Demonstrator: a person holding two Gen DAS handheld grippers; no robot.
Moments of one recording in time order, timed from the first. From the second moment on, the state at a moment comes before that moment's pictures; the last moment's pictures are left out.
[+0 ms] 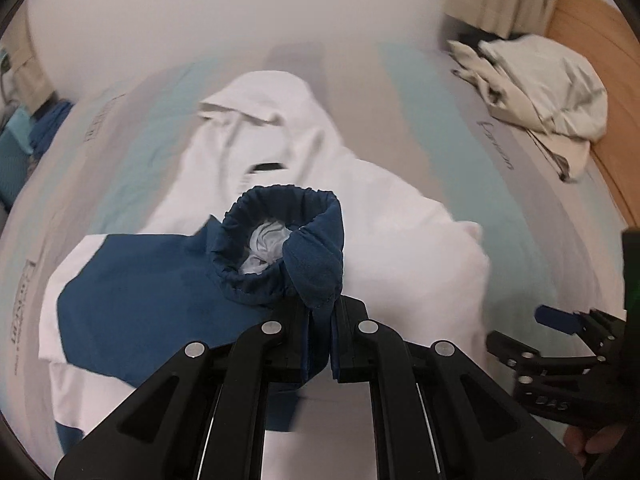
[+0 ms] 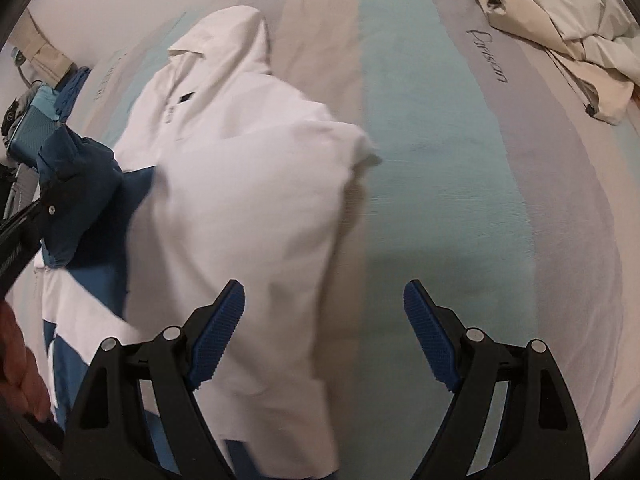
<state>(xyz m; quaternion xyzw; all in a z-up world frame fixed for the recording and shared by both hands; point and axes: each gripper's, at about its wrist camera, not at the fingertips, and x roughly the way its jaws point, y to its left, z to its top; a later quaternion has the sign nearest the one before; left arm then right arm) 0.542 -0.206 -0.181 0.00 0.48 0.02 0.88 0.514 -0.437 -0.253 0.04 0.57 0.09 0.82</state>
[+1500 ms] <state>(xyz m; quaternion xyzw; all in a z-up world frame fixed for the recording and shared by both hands) 0.544 -0.118 -0.195 -0.11 0.55 -0.09 0.82 0.473 -0.455 -0.179 0.01 0.55 0.08 0.83</state>
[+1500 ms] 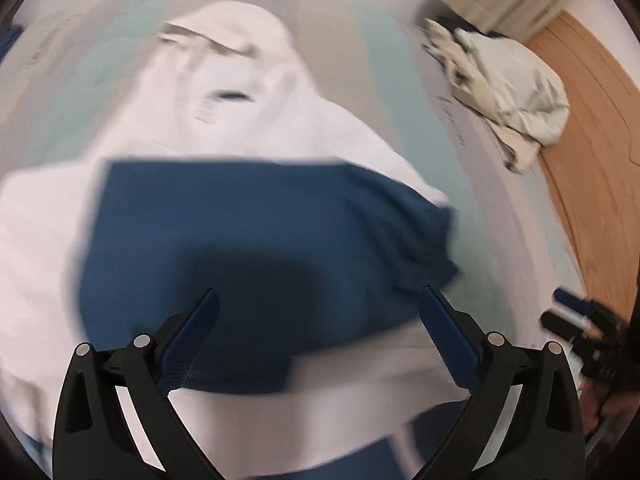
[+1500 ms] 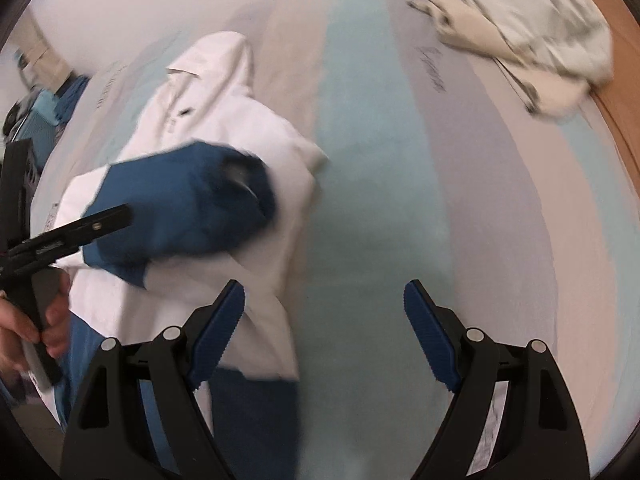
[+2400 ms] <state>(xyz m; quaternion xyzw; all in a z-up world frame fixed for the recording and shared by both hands) 0.870 0.033 -0.265 -0.02 0.57 -0.08 0.82 0.846 -0.243 -0.257 -0.07 0.53 0.19 0.82</state>
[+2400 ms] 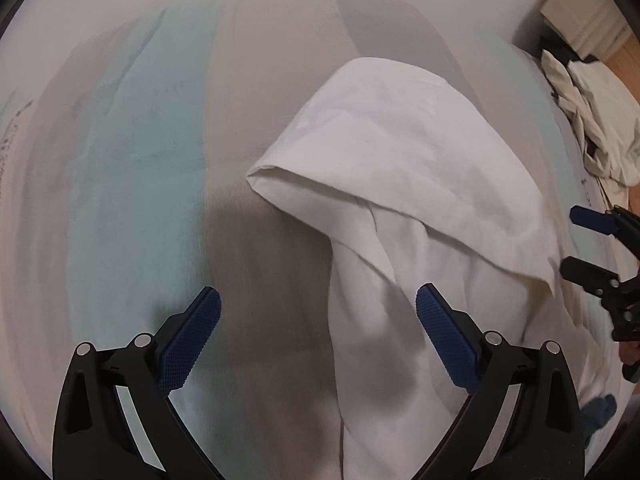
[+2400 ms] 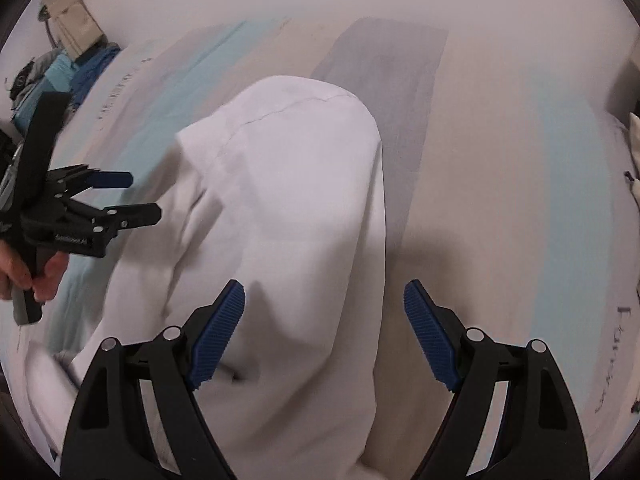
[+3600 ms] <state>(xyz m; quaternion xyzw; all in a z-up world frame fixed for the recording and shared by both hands) 0.884 -0.010 -0.186 0.05 0.46 -0.07 0.88 0.878 -0.267 -0.229 0.01 0.55 0.21 0.81</state>
